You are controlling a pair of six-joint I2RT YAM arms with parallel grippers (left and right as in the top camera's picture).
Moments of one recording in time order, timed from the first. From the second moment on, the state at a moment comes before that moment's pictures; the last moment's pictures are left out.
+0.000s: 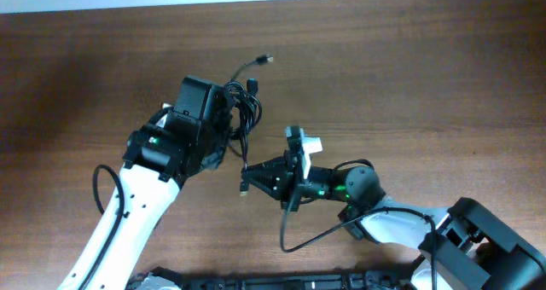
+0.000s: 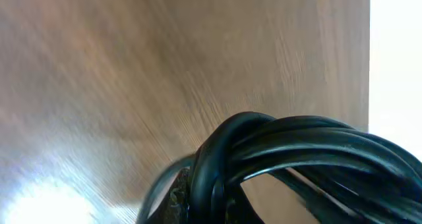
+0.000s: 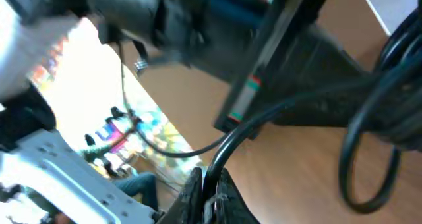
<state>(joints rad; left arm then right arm) -0.39 1.31 1.23 -0.96 -0.06 -1.52 0.72 1.56 0.40 1.47 -0.71 0.87</state>
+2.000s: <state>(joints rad) -0.47 1.31 1.23 -0.85 -0.14 -0.36 0.06 1.56 0.41 1.12 -1.34 0.94</state>
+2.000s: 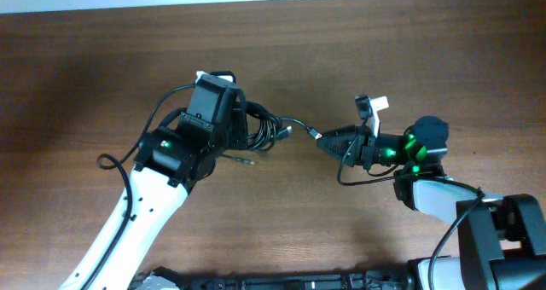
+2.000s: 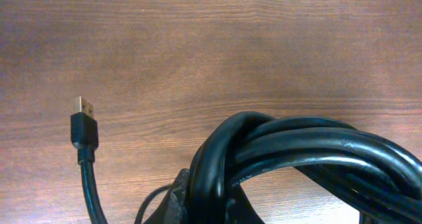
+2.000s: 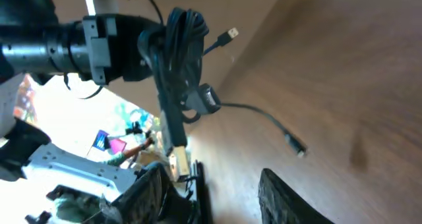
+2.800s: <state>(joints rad) -0.47 1.31 1.23 -0.89 -0.13 -0.74 0.27 1.56 0.56 1.12 -1.13 0.74</state>
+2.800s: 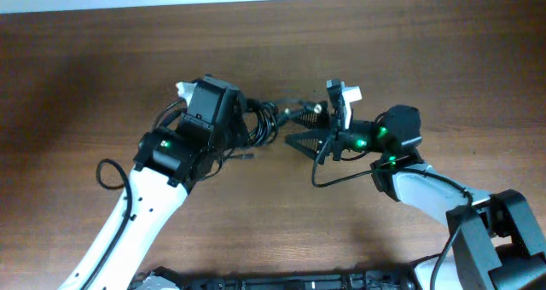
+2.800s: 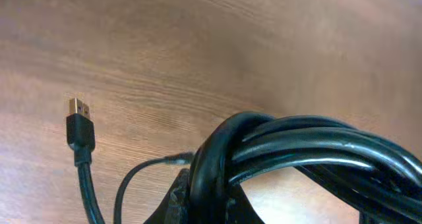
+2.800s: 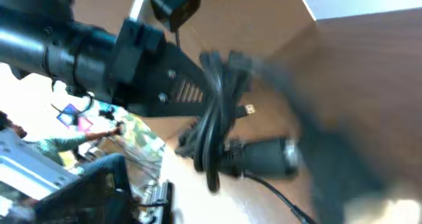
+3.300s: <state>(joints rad) -0.44 1.31 1.23 -0.85 0.05 -0.43 -0.28 1.56 0.81 0.10 -0.78 0.28</state>
